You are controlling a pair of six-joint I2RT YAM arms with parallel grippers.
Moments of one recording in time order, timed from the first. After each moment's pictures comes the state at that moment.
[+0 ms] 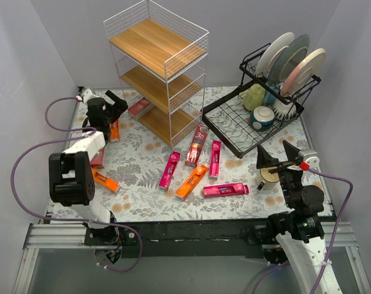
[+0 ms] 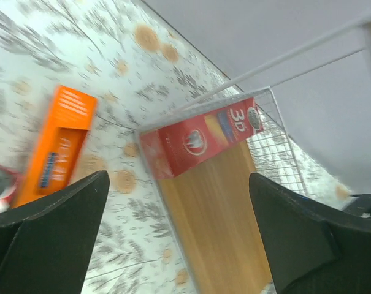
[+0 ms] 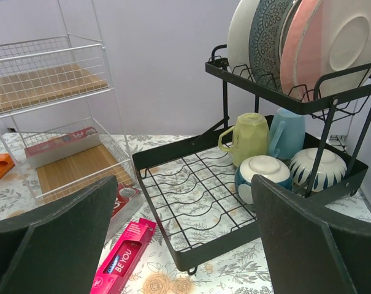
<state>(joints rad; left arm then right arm) 0.05 1.68 1.03 0.30 -0.01 -0.73 0.28 0.09 0.33 0.06 0.05 0.09</state>
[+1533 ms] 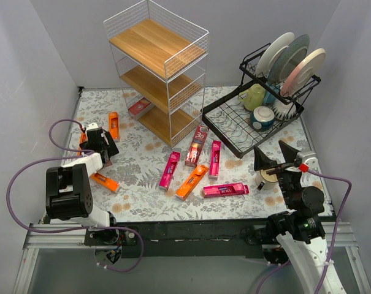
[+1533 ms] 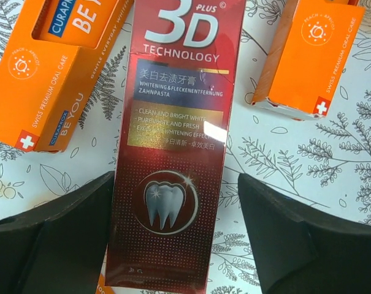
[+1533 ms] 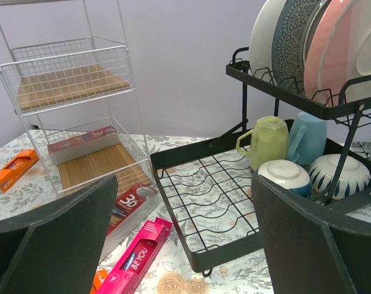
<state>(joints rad) 0.13 1.50 0.66 0.09 -0.26 -0.27 0.33 0.08 0.34 0.06 0.04 0.10</state>
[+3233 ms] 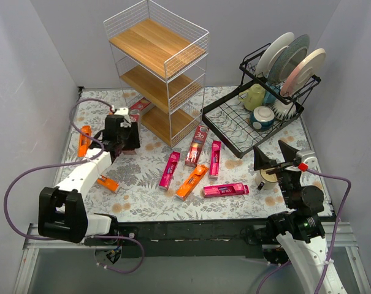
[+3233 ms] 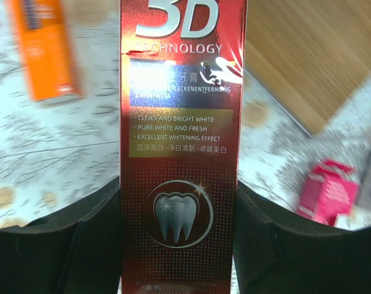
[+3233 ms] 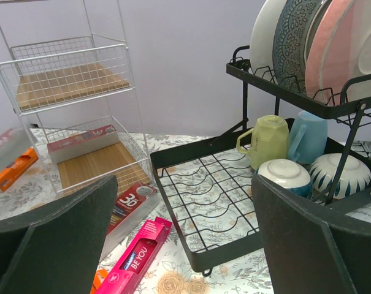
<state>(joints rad) -0.15 1.29 0.87 -0.27 -0.08 -0.21 0.33 0.09 0.34 0.07 0.04 0.10</state>
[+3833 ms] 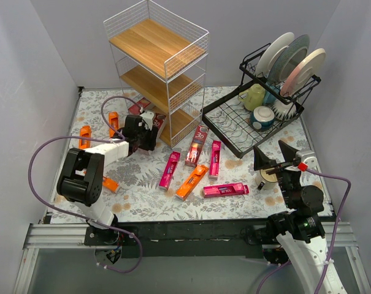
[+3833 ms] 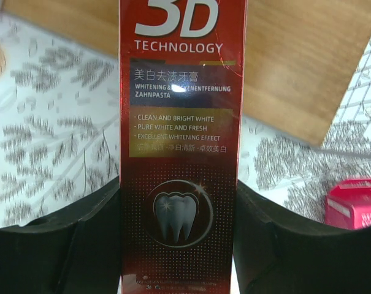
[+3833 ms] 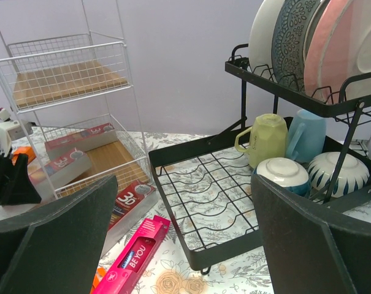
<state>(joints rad) -0.28 1.65 0.90 0.01 0.07 0.03 0.33 0.09 0.34 0.06 0.04 0.09</state>
